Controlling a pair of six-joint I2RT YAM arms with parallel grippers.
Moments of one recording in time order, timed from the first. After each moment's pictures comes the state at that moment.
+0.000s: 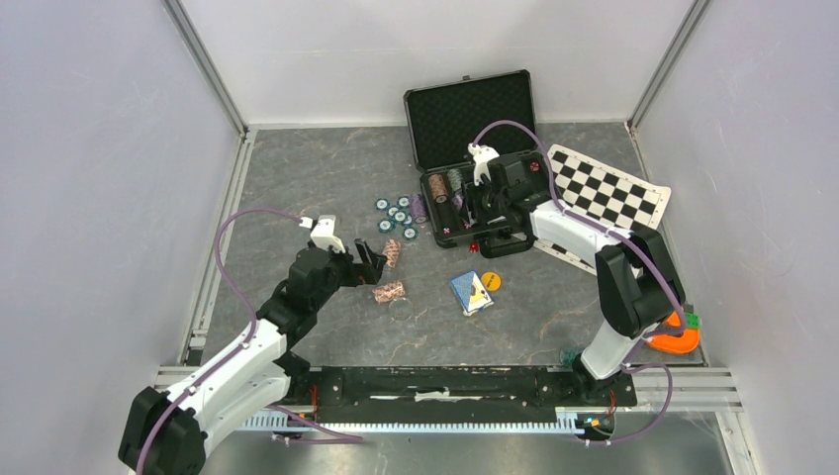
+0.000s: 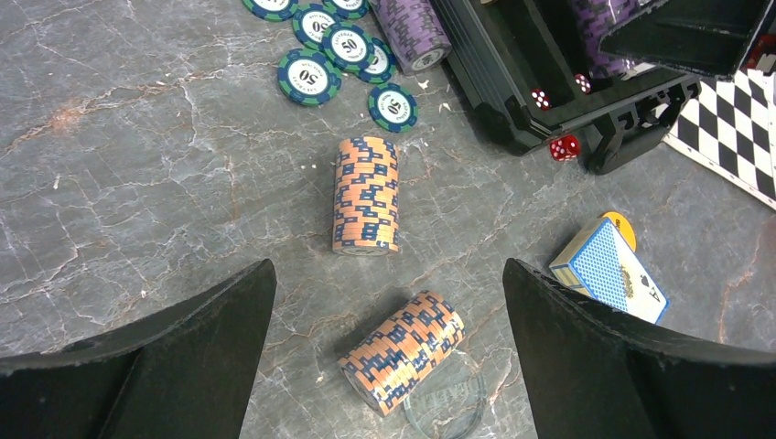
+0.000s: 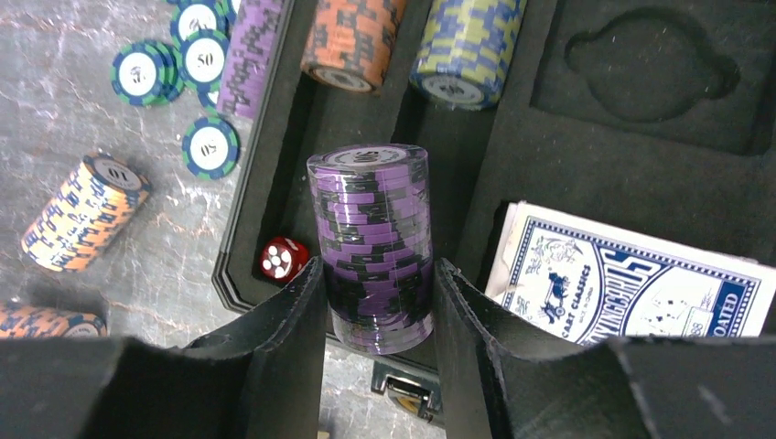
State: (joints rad) left arm -0.51 0.78 0.33 0.08 -0.08 -0.46; right arm 0.46 1.70 1.13 -0.13 -0.13 0.10
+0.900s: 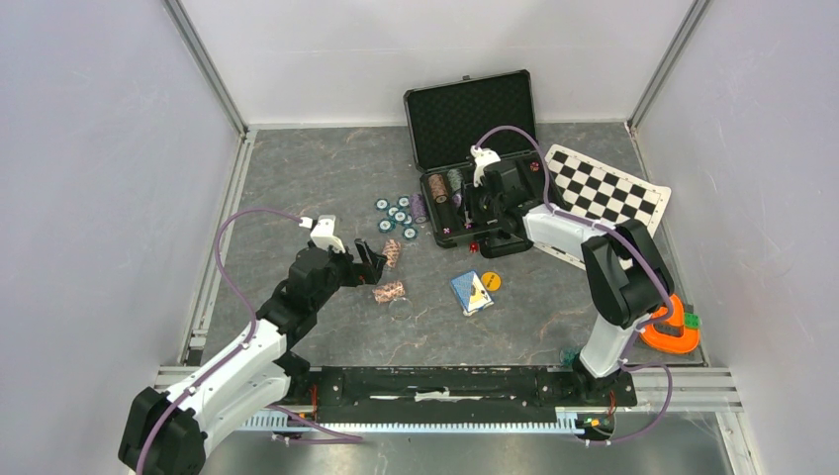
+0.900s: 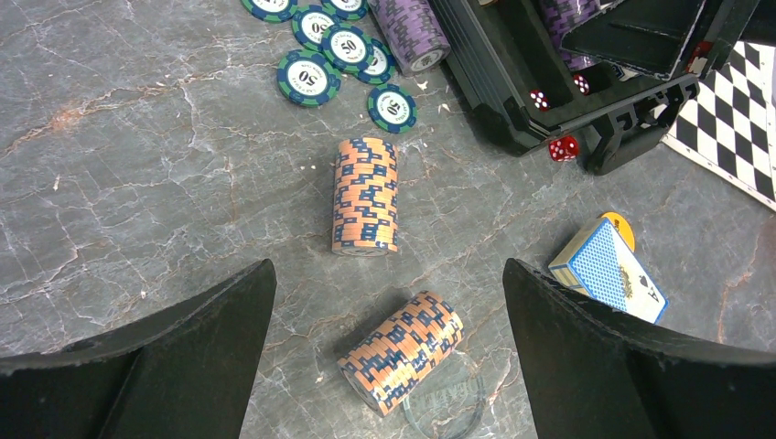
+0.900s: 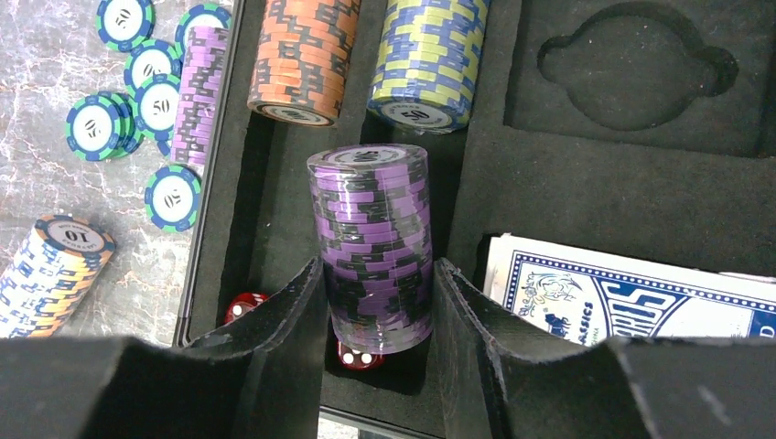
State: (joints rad) left arm -0.51 0.78 0.33 0.08 -0.08 -0.46; right arm 0.47 1.77 1.09 0.03 -0.05 0.17
